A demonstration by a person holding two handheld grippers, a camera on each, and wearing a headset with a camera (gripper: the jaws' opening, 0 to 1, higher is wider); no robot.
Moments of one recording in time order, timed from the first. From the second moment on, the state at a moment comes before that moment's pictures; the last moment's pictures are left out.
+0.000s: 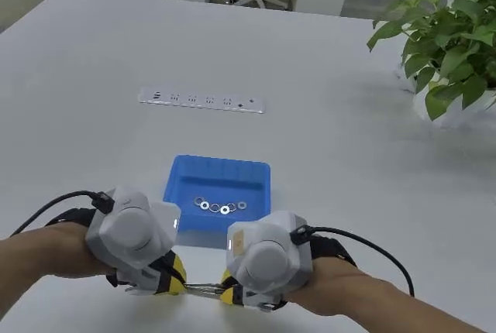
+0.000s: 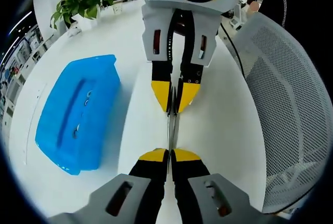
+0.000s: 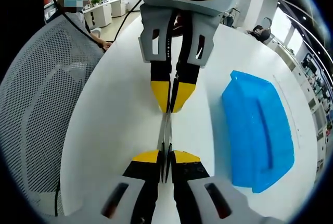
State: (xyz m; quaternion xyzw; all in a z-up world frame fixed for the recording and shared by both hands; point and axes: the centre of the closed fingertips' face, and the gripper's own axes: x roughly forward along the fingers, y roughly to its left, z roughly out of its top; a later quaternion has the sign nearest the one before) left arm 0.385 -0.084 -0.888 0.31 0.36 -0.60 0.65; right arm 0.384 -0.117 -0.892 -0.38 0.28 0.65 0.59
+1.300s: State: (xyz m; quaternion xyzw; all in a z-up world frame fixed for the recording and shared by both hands) left arm 0.390 -0.072 -0.869 0.28 0.36 -0.58 0.67; right arm 0.393 -0.120 -0.872 -0.36 0.28 0.64 0.61
